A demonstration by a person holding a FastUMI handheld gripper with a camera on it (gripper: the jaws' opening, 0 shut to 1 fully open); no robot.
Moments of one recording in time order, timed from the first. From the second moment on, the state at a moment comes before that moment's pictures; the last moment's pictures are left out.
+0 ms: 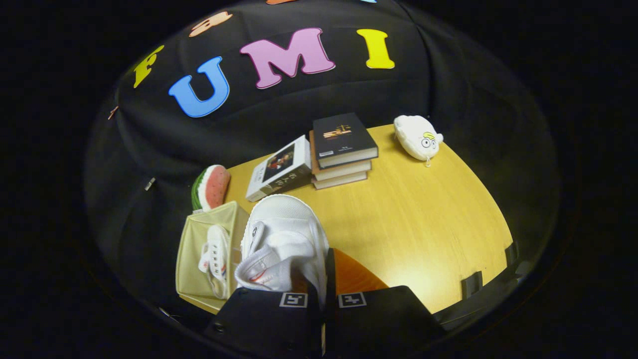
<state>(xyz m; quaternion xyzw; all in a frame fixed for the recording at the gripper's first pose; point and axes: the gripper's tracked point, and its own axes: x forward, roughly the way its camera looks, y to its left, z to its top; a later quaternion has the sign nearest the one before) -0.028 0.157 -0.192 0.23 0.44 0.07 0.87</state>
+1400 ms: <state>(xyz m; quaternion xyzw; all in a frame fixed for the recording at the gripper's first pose) -0.008 0.298 -0.153 0.19 0.39 0.18 0.88</state>
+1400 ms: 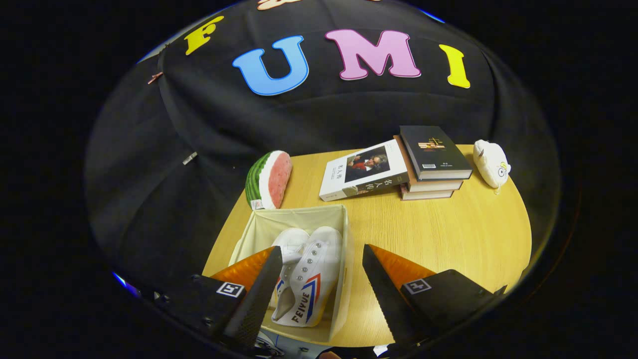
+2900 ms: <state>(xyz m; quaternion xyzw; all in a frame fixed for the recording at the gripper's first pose) -0.044 -0.035 -0.018 0.06 0.08 -0.08 0.99</state>
